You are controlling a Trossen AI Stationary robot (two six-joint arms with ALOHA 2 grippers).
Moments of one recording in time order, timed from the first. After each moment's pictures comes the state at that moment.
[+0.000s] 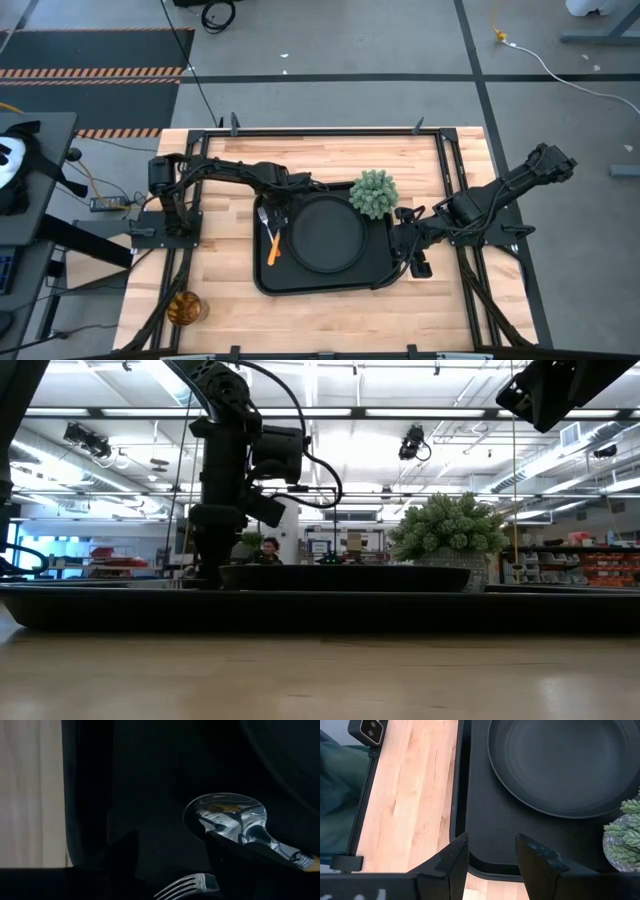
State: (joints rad) left arm 0.21 1.84 1.16 -0.85 -0.10 -0.03; right arm 0.45 1.18 0.97 -0.80 0.08 0.35
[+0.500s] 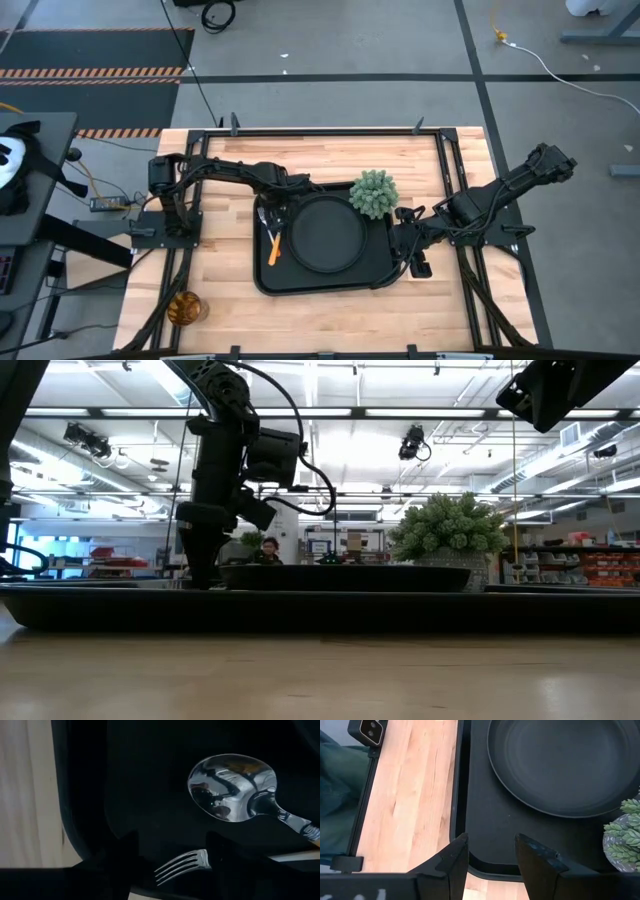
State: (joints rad) left arm 0.21 1.84 1.16 -0.93 -0.10 -0.04; right arm 0.45 1.18 0.97 -0.80 0.08 0.35
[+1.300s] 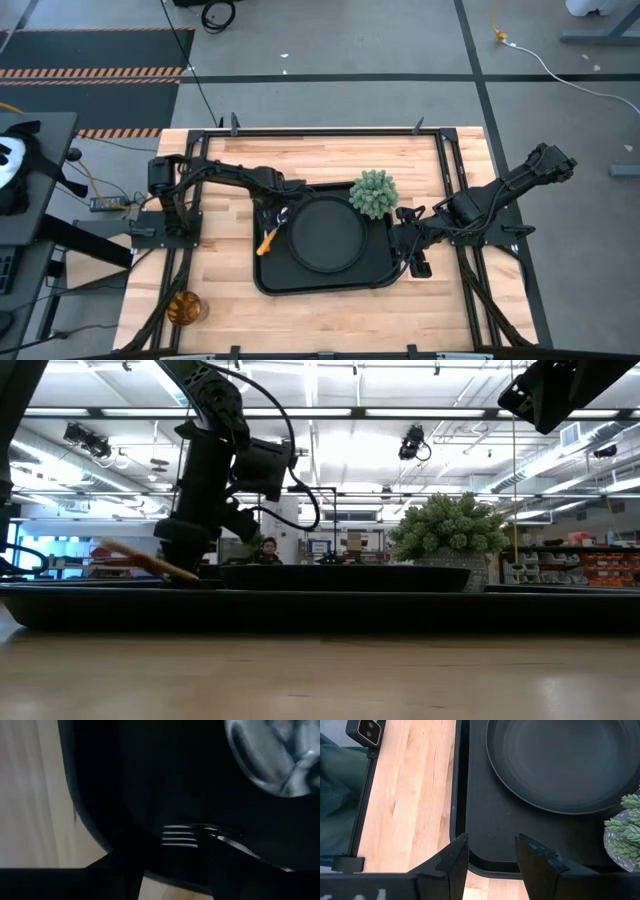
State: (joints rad) left arm 0.19 1.84 1.09 -0.94 -0.20 -0.06; right arm 0.45 1.18 0.97 -0.81 0.08 0.37
